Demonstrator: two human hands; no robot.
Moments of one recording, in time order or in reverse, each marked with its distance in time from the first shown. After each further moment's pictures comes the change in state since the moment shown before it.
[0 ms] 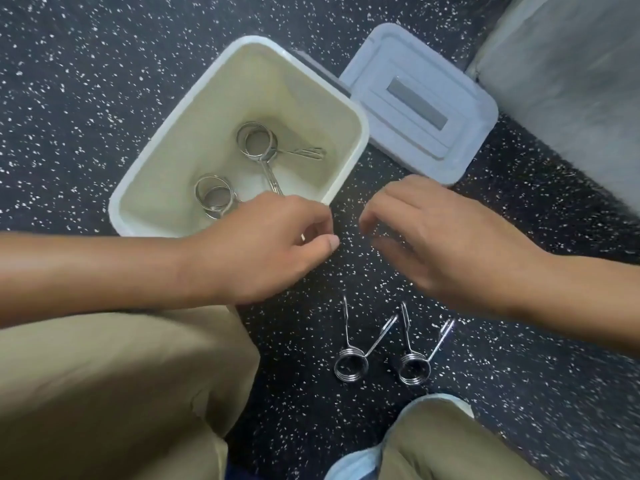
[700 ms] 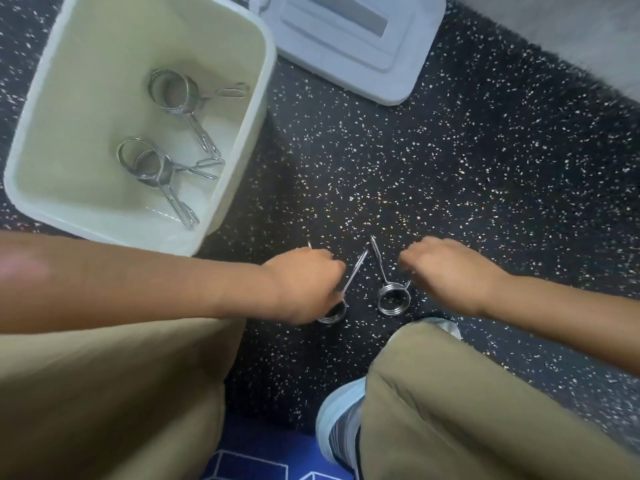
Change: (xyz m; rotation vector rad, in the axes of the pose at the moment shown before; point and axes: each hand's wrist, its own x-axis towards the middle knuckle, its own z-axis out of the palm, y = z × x) left_hand 0.019 0.018 0.159 0.441 -0.614 0.102; right_hand -0.147 0.039 0.133 -0.032 -0.553 0.369
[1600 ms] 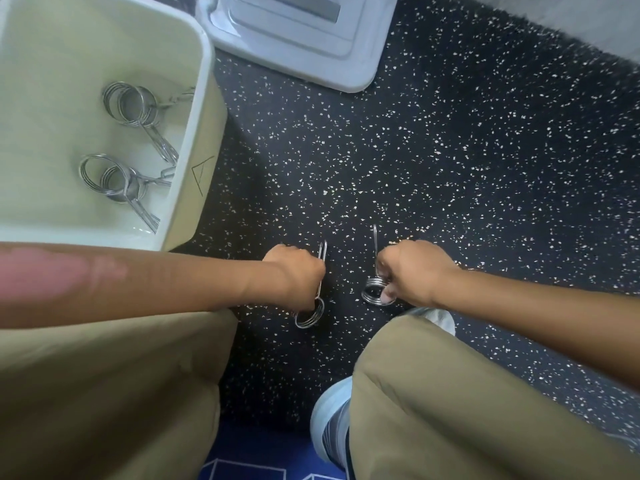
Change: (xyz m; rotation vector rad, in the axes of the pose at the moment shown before) left_hand 0.052 0.010 0.014 0.283 -0.224 -0.135; right_hand 0.021 -0.009 0.035 0.328 -0.082 0.263
